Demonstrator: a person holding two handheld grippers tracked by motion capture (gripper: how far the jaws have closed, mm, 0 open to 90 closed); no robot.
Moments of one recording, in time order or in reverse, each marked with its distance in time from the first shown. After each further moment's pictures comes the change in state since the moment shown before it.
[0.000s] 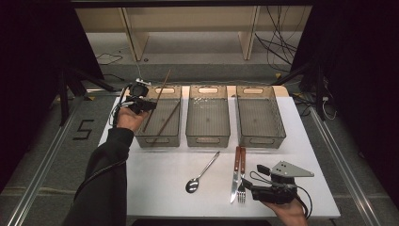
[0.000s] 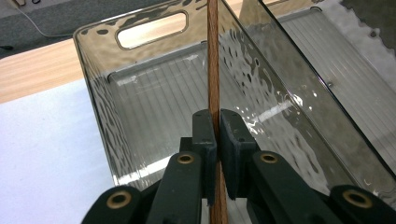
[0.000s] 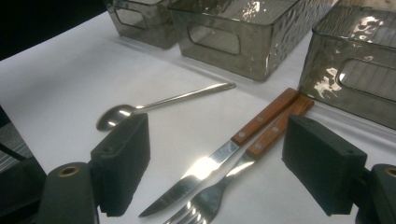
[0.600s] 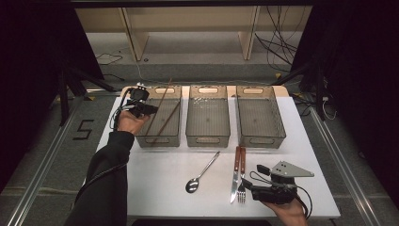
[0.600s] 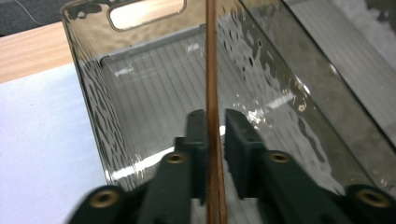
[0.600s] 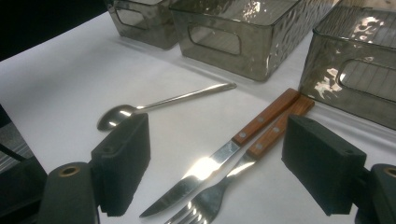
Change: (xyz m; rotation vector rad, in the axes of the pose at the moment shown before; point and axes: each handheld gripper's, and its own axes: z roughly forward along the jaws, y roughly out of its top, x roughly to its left) left arm 0.000 -0.010 0.004 0.019 -0.008 -0.018; right arm 0.000 0.000 0.000 -0.002 0.001 -0.003
